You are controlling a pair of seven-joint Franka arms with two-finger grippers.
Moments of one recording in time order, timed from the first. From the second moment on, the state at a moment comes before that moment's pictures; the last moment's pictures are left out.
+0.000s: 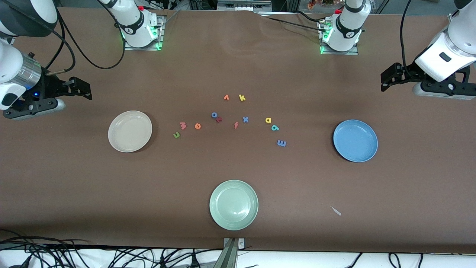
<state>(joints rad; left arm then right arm) -0.07 -0.02 -0.05 -1.62 0.00 1.57 -0.03 0.03 0.07 0.03 -1.66 0.00 1.63 -0.20</state>
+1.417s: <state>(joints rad) -0.41 0.44 -0.08 -1.63 -0.03 1.92 -0.44 0.03 0.09 0.18 -1.92 0.02 2.01 -0.03</state>
